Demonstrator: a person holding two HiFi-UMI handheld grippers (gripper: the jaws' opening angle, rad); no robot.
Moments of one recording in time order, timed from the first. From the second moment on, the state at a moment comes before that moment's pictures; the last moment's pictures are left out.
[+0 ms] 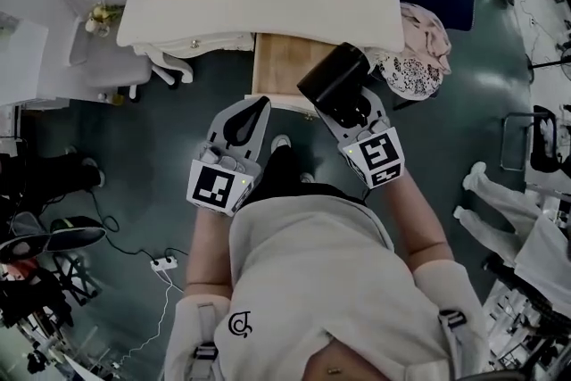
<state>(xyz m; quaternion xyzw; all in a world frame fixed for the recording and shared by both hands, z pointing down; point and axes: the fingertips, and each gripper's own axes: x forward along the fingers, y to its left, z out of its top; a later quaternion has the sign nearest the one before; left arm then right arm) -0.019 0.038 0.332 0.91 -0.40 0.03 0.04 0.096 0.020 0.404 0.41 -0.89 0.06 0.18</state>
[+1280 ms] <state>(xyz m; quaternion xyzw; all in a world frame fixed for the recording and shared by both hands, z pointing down) -0.085 -0.078 0.463 0.91 -0.39 0.04 0.15 0.043 -0.067 0.721 0.11 -0.83 0.10 0.54</state>
